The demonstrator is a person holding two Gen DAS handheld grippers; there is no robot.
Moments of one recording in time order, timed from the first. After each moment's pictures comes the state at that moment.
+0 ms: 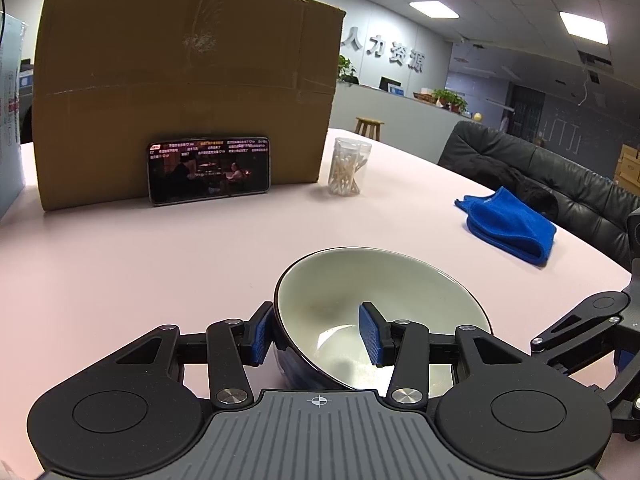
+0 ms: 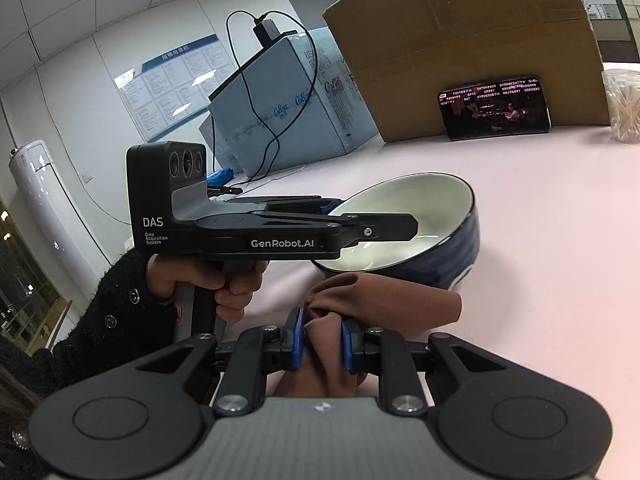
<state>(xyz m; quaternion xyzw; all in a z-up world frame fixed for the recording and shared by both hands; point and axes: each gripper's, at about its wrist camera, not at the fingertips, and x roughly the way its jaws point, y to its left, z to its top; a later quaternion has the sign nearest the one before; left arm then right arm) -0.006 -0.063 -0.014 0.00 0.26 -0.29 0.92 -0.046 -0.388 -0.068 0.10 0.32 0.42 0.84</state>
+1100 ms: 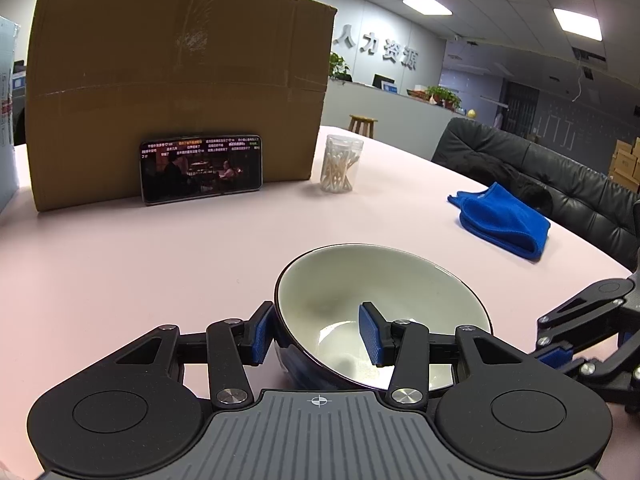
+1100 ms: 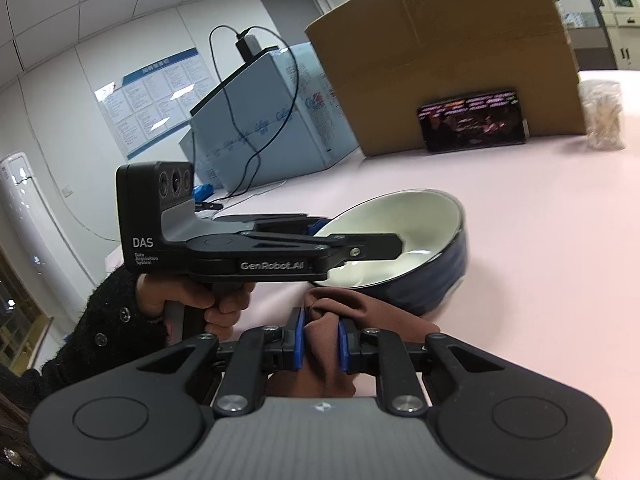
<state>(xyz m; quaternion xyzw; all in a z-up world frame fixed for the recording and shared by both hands) -0.010 -0.065 -0.014 0.01 0.26 -0.29 0.92 -0.054 -0.395 -0.057 0.11 0.31 0.38 0.87</state>
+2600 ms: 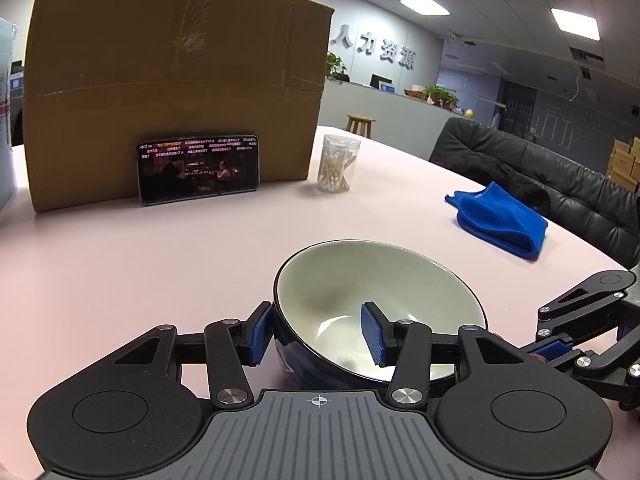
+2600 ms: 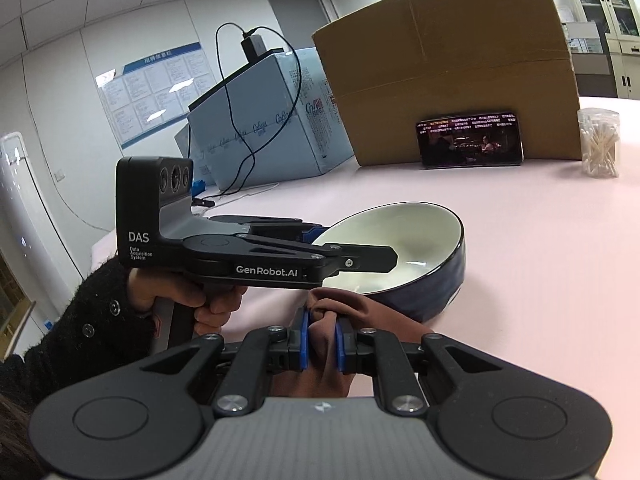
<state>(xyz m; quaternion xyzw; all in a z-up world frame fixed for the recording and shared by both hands) -0.019 -0.074 -0.012 0.01 0.26 -0.30 0.92 -0.056 -0.389 -0.055 0.09 0.29 0.38 0.87</state>
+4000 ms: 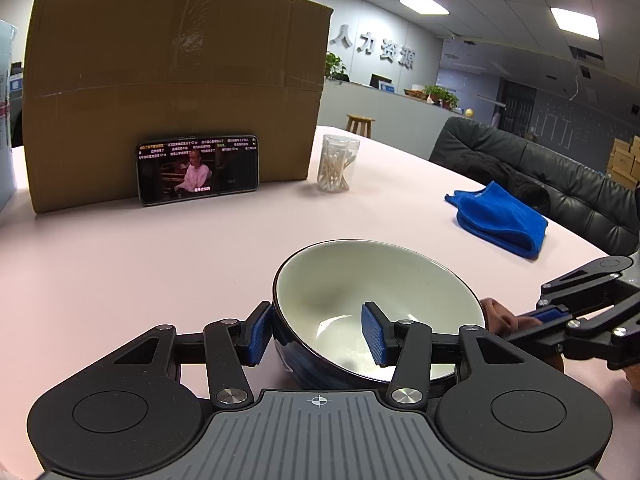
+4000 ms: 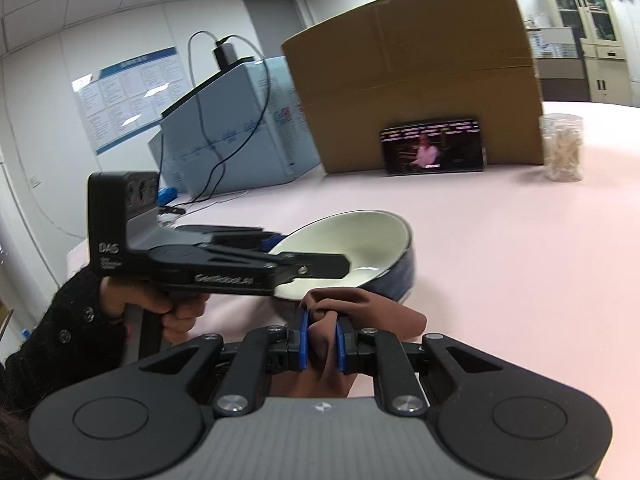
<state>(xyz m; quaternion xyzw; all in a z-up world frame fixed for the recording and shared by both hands) -0.020 -0.075 -0.012 0.01 0.26 -0.30 0.92 -0.053 -0.408 -0.051 0.08 0.29 0.33 0.89</state>
